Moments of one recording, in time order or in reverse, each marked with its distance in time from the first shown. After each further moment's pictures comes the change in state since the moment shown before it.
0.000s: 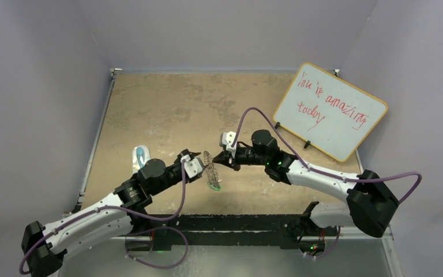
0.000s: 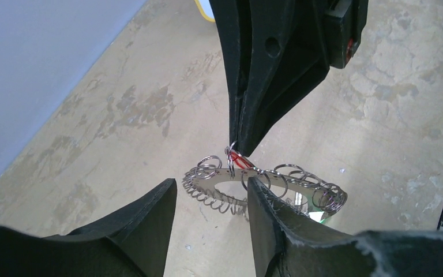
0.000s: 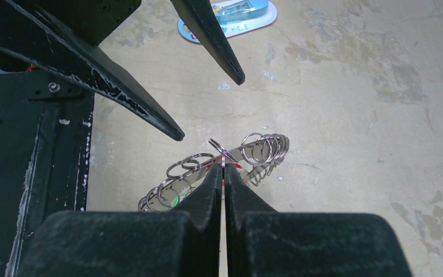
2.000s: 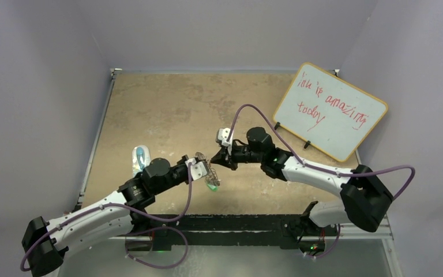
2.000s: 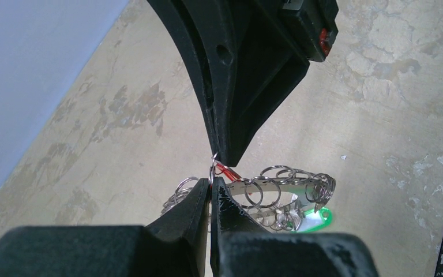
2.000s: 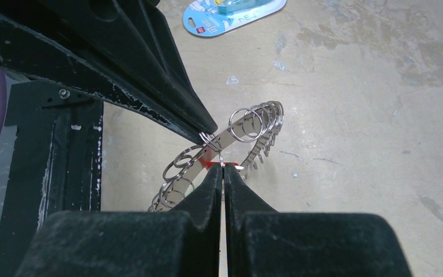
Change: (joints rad) left arm 0.000 0.071 0.008 -0.004 0.032 0.079; right arm -0.007 0.054 0.046 -0.040 -0.004 0.067
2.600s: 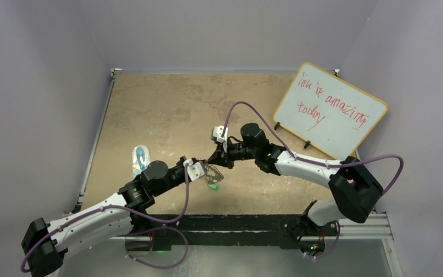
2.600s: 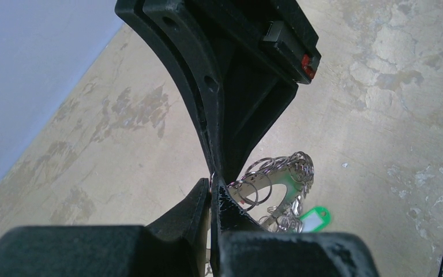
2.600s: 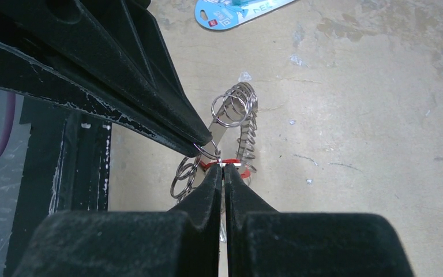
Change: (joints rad) left arm 0.000 -0.032 -0.059 0.082 -0.011 -0.030; right arm -0.014 0.116 0.072 -0.015 -0.079 0.028
